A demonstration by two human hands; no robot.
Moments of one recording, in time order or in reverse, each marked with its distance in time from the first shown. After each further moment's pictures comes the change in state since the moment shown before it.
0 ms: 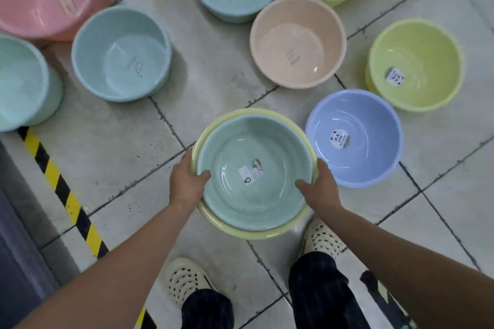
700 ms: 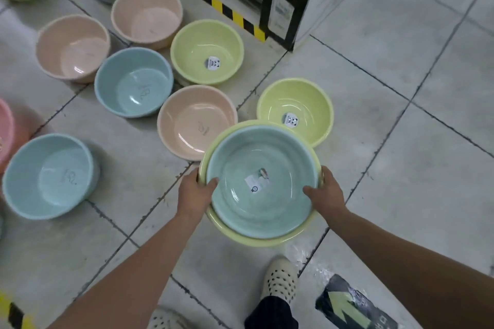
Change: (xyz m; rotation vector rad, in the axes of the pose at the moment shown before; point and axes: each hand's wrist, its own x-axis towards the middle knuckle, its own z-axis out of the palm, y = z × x) left_hand -0.078 0.287 0.162 0.101 -0.177 0.268; right_hand 0.048 0.020 -0.293 0.293 0.201 0.212
